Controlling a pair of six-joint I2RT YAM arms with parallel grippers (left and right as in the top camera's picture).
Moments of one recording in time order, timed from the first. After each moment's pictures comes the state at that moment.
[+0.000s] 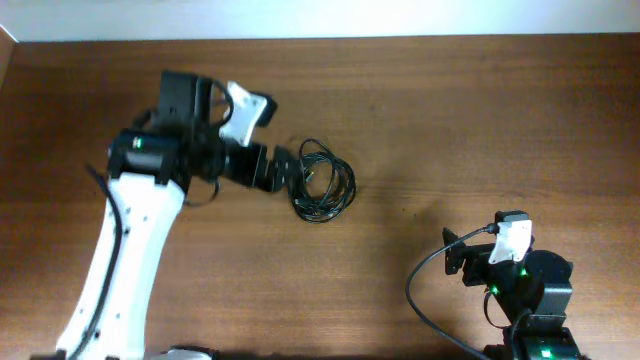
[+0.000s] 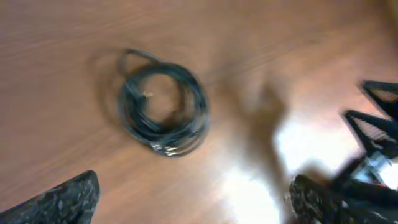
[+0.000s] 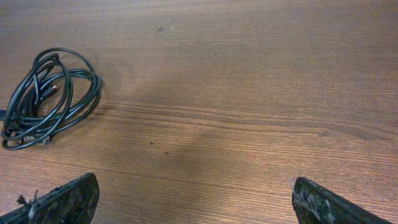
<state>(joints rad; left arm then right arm) -0.15 1.48 1.53 -1.13 0.48 0.15 -0.04 0.42 0.27 -0.37 -0.25 0.03</state>
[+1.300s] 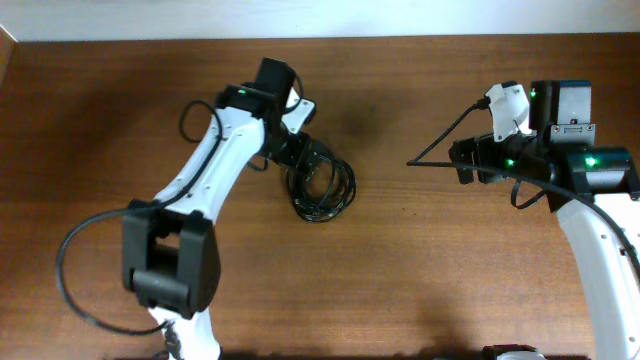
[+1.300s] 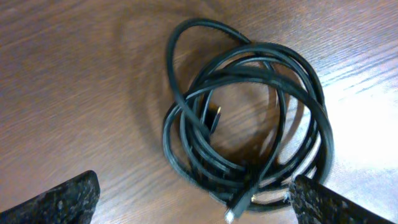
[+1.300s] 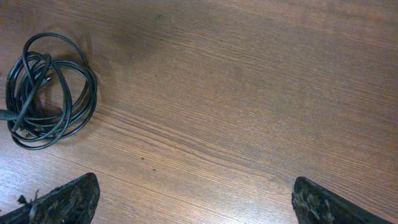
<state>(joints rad) -0.31 1.98 1.64 -1.00 0.14 0.11 0.03 1.37 1.37 -0.97 -0.15 -0.21</state>
